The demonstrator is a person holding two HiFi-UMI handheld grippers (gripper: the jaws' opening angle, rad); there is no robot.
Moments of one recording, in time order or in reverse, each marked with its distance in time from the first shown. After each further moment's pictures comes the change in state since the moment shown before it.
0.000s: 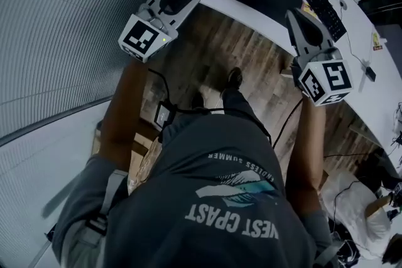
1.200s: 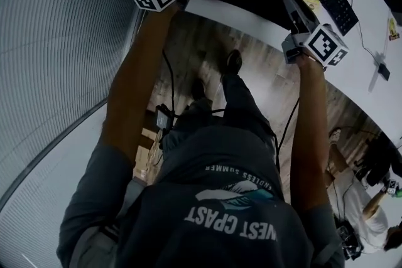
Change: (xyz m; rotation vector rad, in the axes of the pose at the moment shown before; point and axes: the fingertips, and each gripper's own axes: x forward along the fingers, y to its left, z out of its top) left arm 0.227 0.099 -0.167 -0.636 0.024 0.154; right arm 0.068 -0.200 -0.188 0.827 0.065 -0.120
